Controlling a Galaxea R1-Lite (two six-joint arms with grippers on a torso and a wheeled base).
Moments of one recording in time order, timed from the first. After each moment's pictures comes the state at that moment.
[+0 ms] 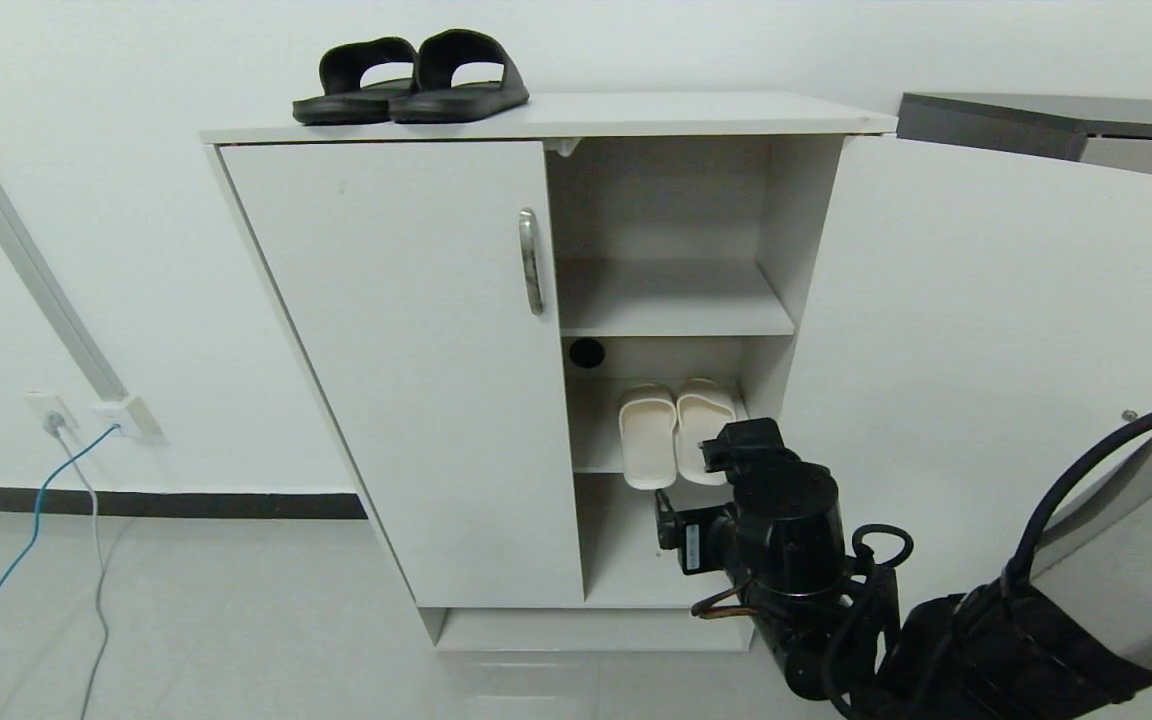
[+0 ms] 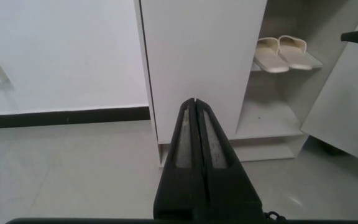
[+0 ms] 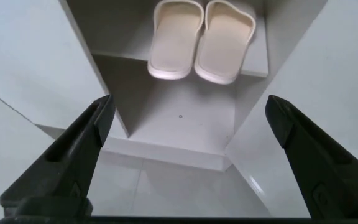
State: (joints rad) left arm 0.00 0.00 0.00 0.00 -0.02 0.02; right arm 0.86 2.05 -0.80 -0.99 -0.66 0.17
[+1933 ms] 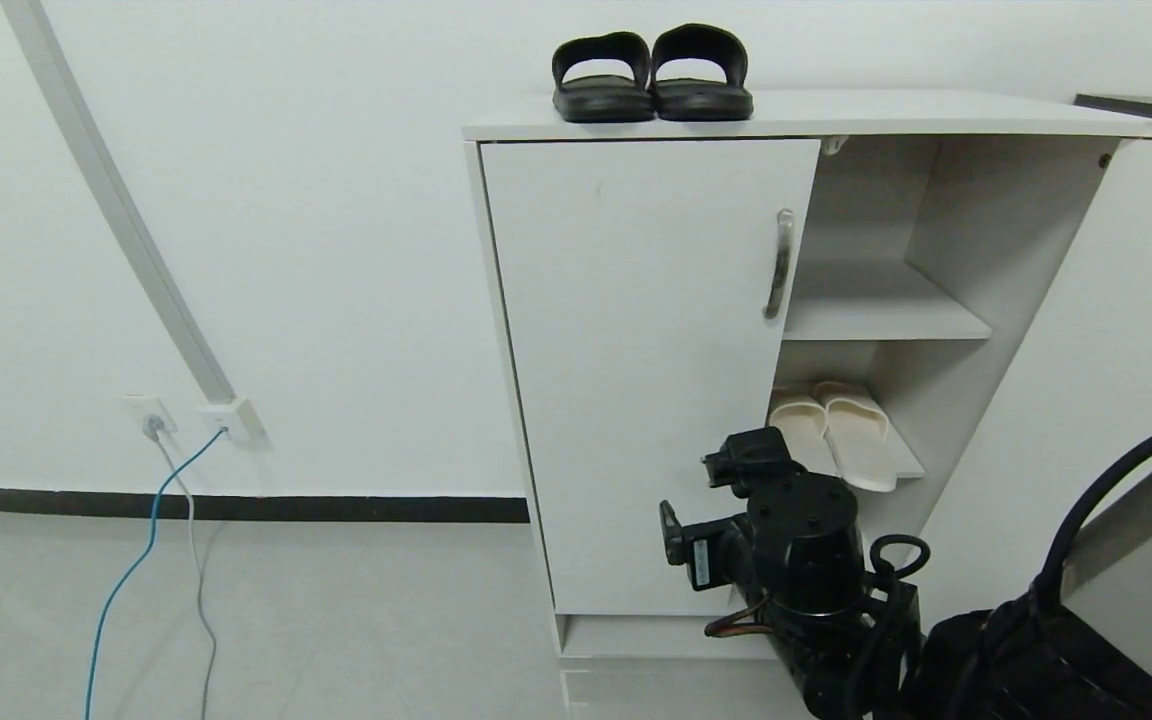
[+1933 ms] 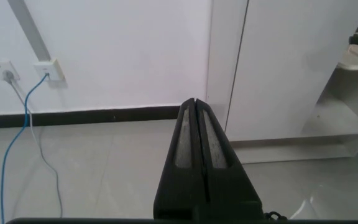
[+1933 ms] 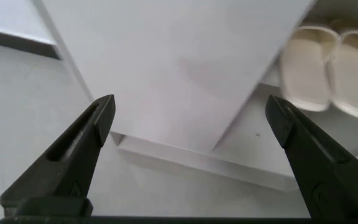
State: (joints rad) left arm 0.00 0.00 0.00 0.00 -0.03 0.02; right arm 0.87 2.02 -0.74 -1.02 -0.66 0.12
